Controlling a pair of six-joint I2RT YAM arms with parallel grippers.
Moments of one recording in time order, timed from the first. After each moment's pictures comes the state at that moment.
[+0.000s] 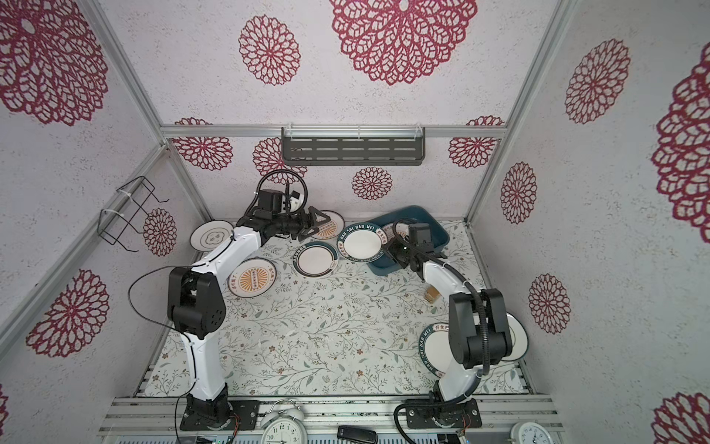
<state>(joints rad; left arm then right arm) -0.26 2.05 1.81 -0.34 0.72 -0.69 0.17 1.70 1.18 -0.09 -0.38 0.93</state>
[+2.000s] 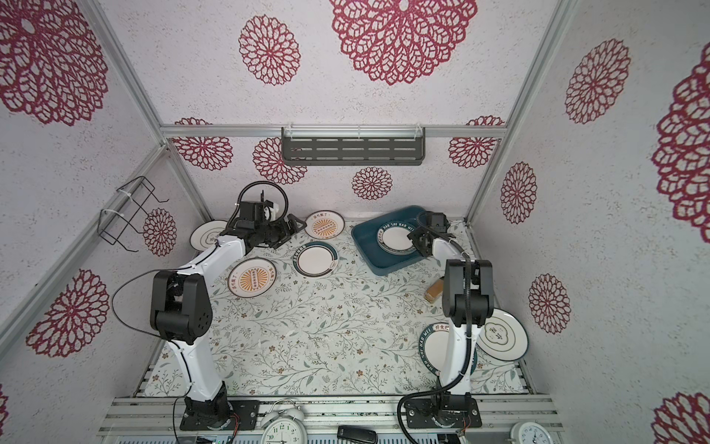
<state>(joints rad) -0.16 1.97 1.57 -0.27 0.48 -0.64 0.01 2.09 1.59 -0.28 -0.11 0.91</state>
